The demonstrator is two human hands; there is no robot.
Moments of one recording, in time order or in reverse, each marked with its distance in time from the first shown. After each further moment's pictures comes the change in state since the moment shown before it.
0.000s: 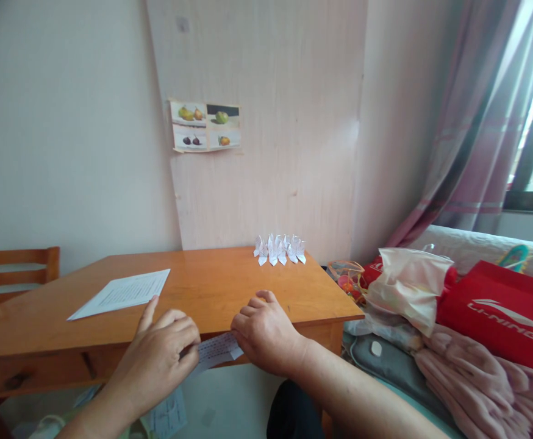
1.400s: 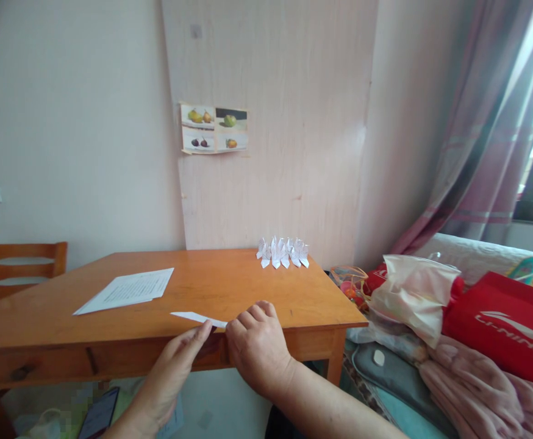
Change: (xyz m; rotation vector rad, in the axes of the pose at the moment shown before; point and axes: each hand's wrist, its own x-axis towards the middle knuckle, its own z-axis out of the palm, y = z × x) left_hand -0.001 0.030 0.044 -1.502 0.102 -0.661; right_hand 0.000 -0.024 0.030 -0.034 0.211 0.134
